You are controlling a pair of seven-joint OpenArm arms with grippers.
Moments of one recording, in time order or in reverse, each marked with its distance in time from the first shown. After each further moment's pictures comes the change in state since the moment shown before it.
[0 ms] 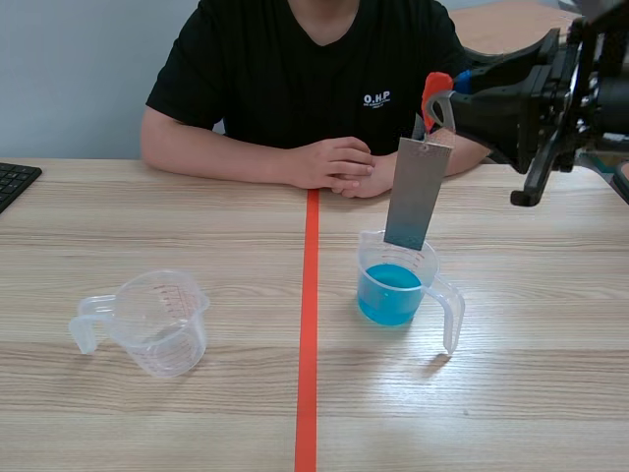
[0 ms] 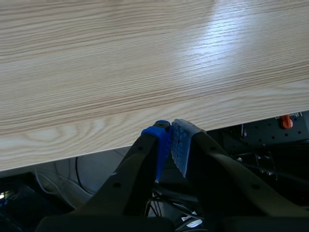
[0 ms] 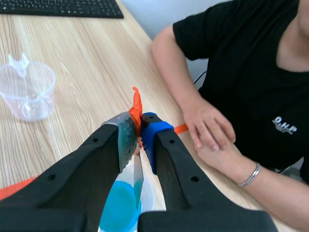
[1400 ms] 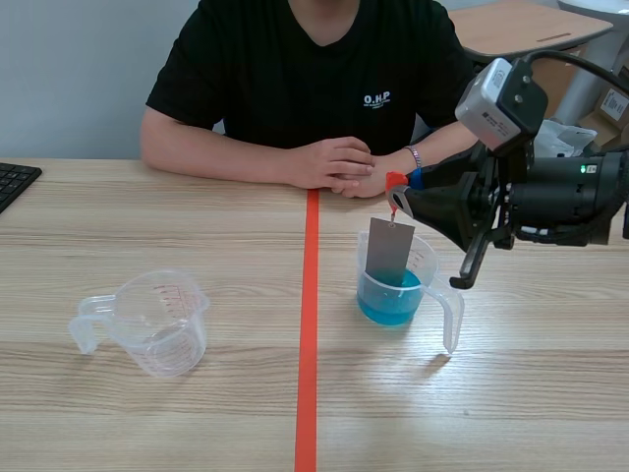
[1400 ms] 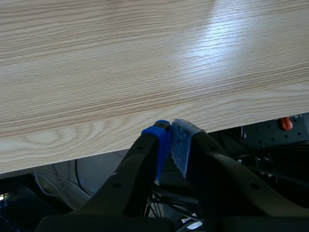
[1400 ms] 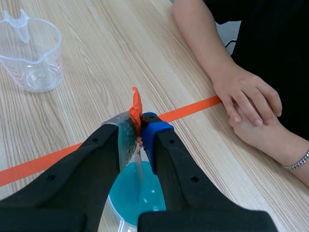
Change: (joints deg) left arm -0.2 0.0 0.0 0.0 0.0 0.0 0.0; right arm 0.7 -8.0 -7.1 -11.4 -14.5 -0.1 7.0
